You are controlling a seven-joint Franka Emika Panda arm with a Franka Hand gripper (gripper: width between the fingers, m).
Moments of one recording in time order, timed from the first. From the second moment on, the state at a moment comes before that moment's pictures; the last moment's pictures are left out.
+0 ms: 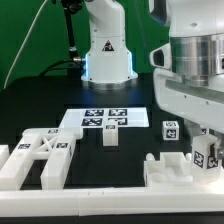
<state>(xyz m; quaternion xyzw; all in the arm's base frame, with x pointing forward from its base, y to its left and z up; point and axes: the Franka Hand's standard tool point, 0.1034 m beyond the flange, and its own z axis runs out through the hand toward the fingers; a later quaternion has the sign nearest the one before) 0.646 0.125 0.072 -0.80 0.60 0.00 0.07</state>
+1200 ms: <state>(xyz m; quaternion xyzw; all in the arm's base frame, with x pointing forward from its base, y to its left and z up) 0.648 0.125 0.071 -0.98 0.17 -0.04 0.07</state>
